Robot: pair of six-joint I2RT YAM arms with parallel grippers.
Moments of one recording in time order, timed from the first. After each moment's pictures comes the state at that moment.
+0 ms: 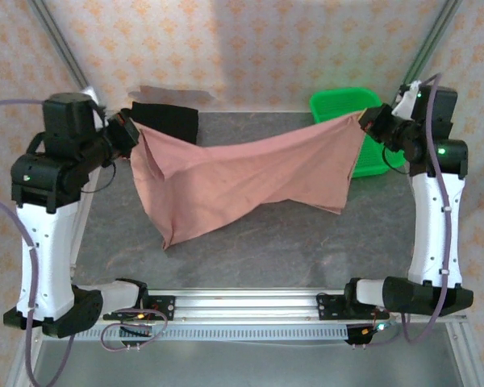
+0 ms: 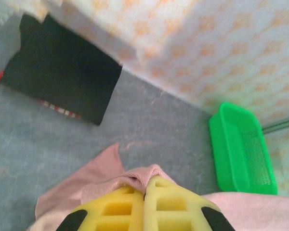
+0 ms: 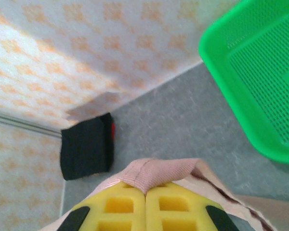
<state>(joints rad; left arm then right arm) -0.11 1.25 2.01 -1.28 0.02 -0.64 -0.12 1.30 1.77 -0.98 -0.44 0.54</state>
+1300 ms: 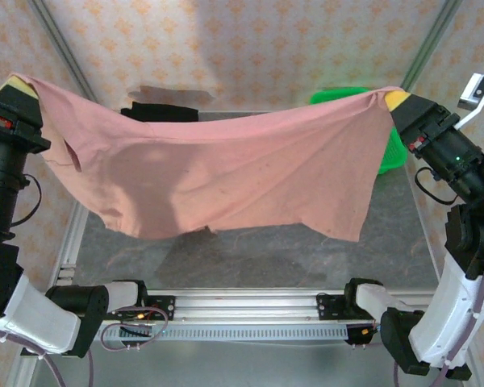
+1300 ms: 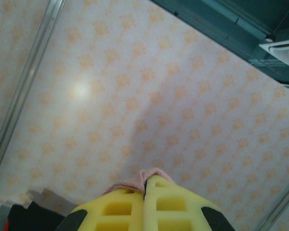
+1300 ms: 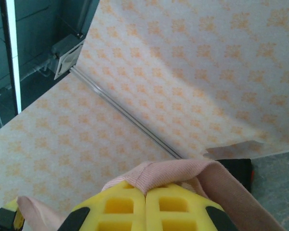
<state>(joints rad) 0.07 1.28 2.70 -1.20 -0.02 -0.51 -0.13 1.08 2.10 -0.88 -0.71 0.92</state>
